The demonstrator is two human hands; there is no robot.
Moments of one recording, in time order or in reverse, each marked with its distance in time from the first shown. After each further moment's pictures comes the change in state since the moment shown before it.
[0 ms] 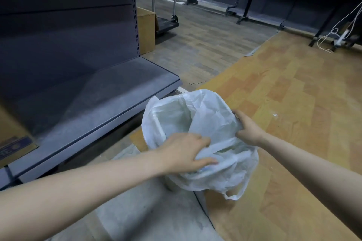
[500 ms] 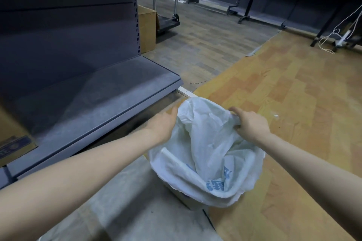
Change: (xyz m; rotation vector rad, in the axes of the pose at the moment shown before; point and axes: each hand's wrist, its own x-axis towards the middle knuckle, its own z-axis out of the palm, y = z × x) left_hand 0.030 -0.065 0.006 0.130 -0.006 -0.473; right_hand 0.004 -0.016 -0.003 -0.578 0.176 -0.020
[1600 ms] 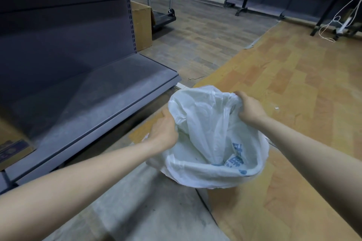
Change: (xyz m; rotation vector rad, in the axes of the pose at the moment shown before) left_hand -0.022 0.025 -0.011 -0.544 0.006 -0.218; right_hand 0.016 0.001 -0.017 0.359 0.009 0.124
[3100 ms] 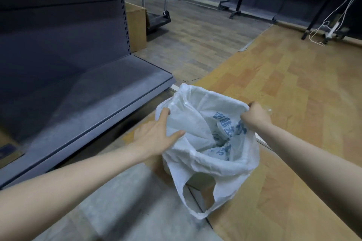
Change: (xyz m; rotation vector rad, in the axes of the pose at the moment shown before) left_hand -0.004 -0.015 -0.002 0.188 0.014 0.117; right_hand -0.005 0.016 -0.001 0.057 0.043 0.375
